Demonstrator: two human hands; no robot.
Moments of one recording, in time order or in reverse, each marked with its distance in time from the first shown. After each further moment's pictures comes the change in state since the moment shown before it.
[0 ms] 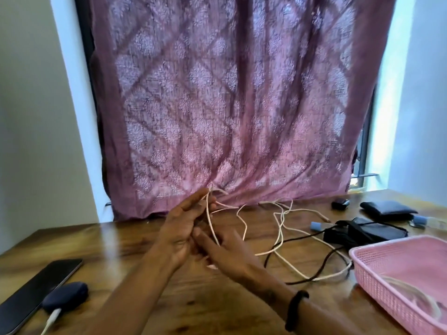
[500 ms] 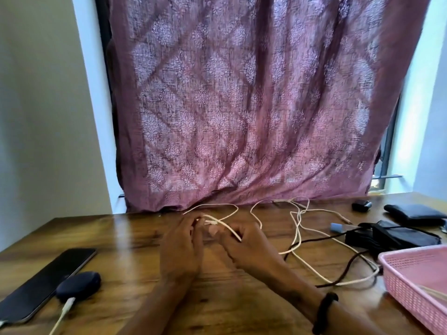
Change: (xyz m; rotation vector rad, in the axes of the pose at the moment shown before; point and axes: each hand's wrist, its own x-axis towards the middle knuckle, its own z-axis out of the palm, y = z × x) left_hand 0.002 -0.051 -0.078 1.328 0.333 0.940; right_hand -0.002 -0.004 -0.008 -0.078 0.023 -0.011
